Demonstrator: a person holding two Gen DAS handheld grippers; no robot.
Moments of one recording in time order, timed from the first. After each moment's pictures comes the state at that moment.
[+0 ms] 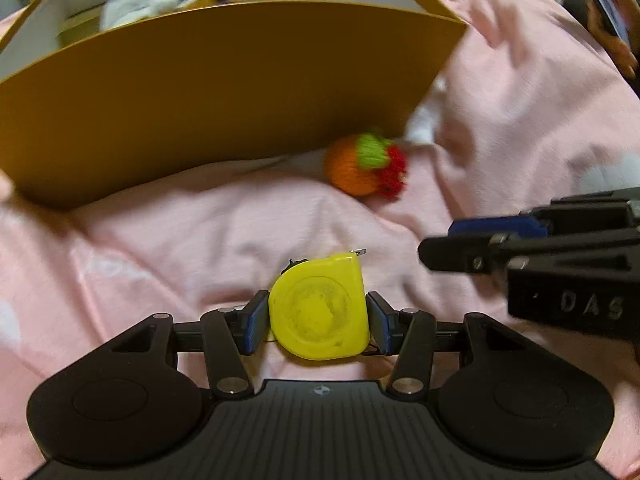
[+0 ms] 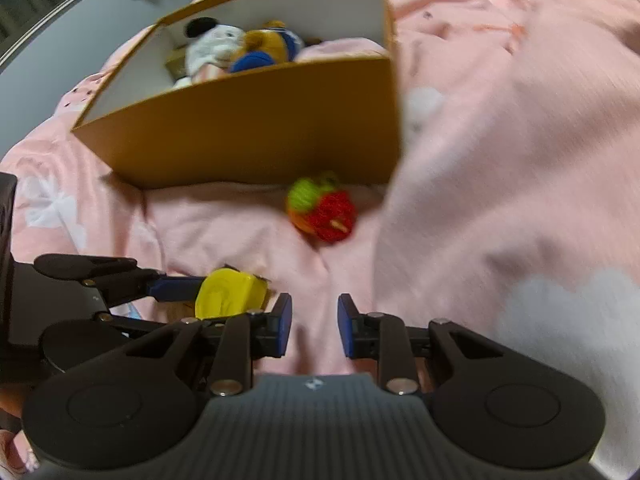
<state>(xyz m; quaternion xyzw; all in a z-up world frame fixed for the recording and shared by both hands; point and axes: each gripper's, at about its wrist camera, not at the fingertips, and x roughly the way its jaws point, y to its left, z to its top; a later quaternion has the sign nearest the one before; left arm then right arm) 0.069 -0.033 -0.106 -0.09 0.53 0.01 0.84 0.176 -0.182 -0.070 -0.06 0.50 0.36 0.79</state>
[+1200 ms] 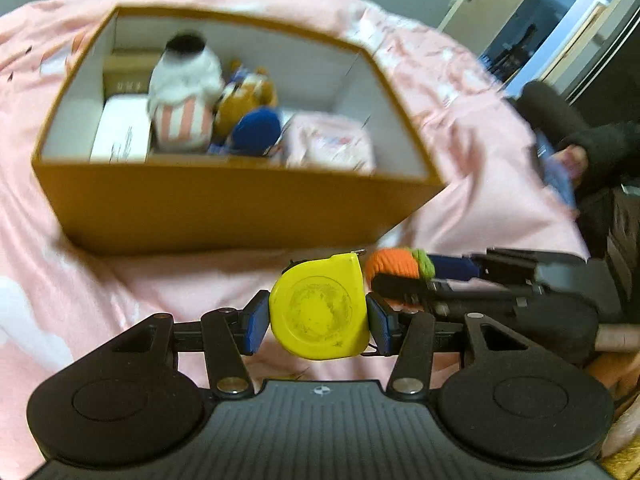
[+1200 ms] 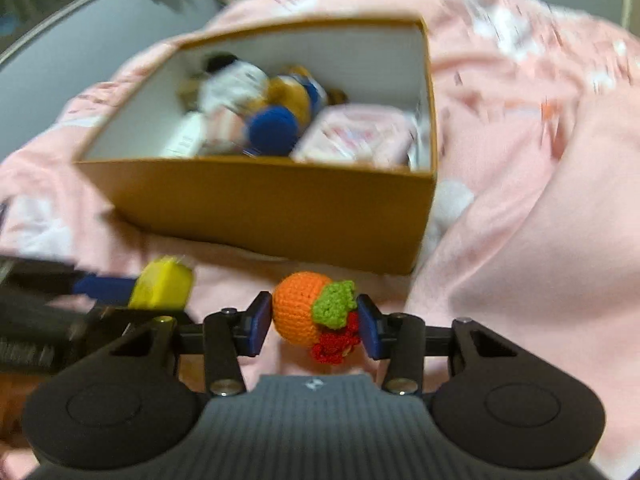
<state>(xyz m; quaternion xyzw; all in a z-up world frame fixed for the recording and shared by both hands) 0.079 0.014 -0.036 -0.20 0.45 -0.03 0.87 0.193 -0.157 -0.037 -0.11 0.43 0.39 0.81</state>
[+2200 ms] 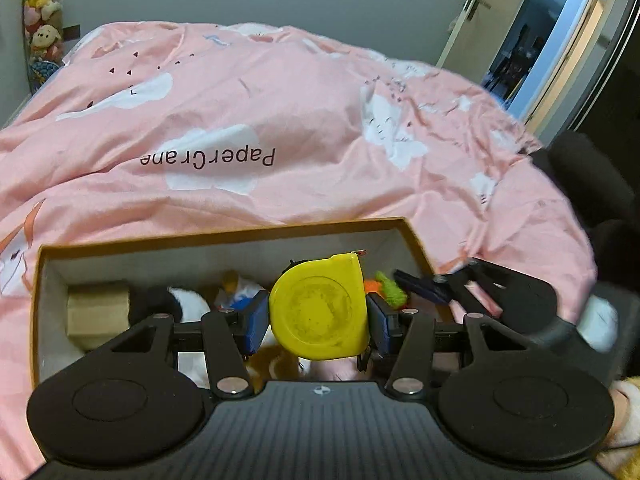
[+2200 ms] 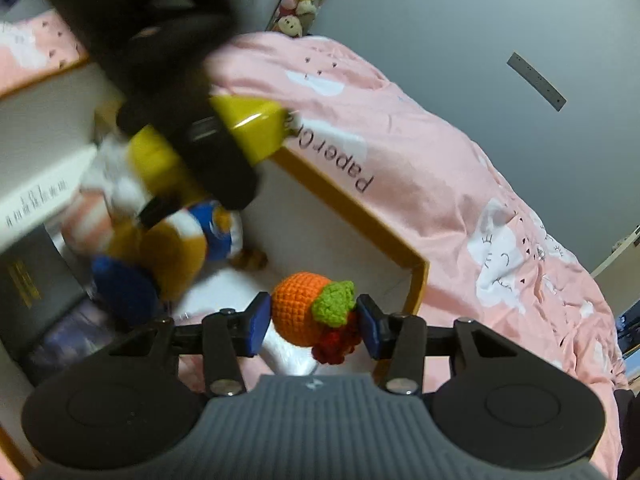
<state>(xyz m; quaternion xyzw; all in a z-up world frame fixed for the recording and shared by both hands) 0.271 0.059 0.007 -0.13 0.43 0.00 0.90 0.321 -0.048 -0.047 -0.37 0.22 0.37 0.83</state>
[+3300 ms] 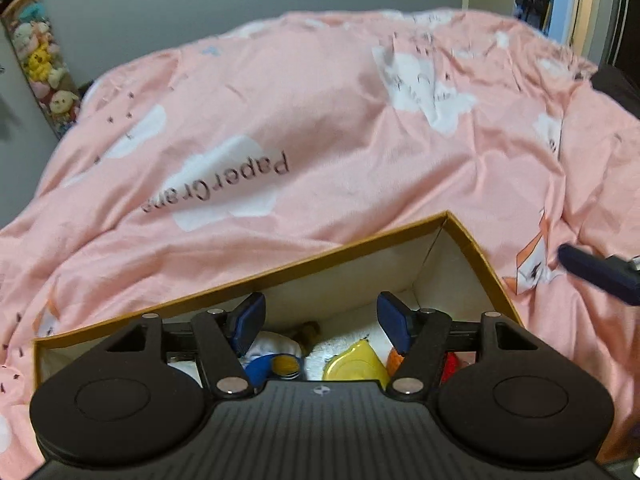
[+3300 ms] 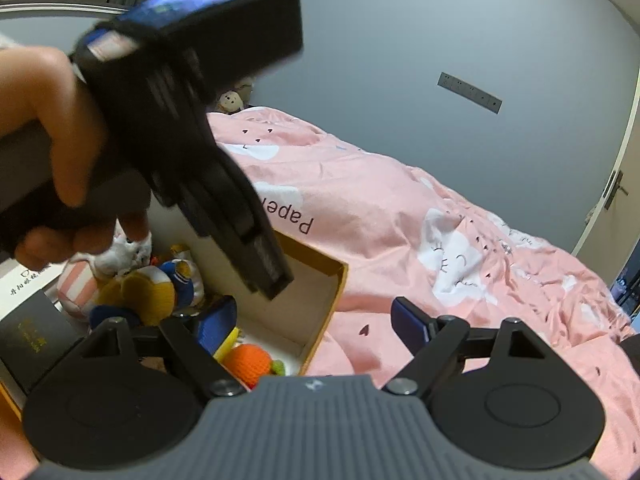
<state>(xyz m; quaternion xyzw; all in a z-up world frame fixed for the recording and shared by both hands) 0.326 0.011 -0.017 0.02 0.45 0.07 0.89 0.306 -0.109 -0.017 -0.22 0.17 0.36 0.89</state>
